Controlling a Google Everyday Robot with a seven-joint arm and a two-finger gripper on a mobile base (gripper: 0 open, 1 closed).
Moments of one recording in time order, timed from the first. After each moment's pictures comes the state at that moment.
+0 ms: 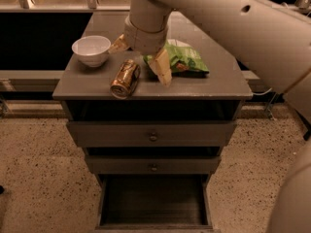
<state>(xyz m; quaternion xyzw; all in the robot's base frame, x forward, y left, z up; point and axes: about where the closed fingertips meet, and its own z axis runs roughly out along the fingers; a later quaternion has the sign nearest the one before) 0.609 0.037 0.900 -0.95 0.26 -0.09 0.13</state>
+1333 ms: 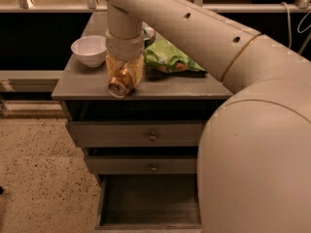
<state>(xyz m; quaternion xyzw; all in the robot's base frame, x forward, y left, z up) 0.630 0.089 0.853 -0.99 0.14 -0.04 0.07</state>
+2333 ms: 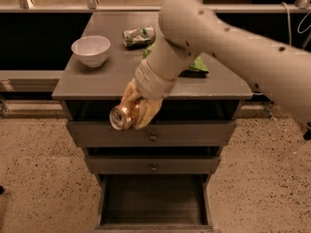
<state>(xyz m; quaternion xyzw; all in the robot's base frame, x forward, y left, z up) 0.524 0.055 0.827 -0.89 0.38 0.13 0.22</state>
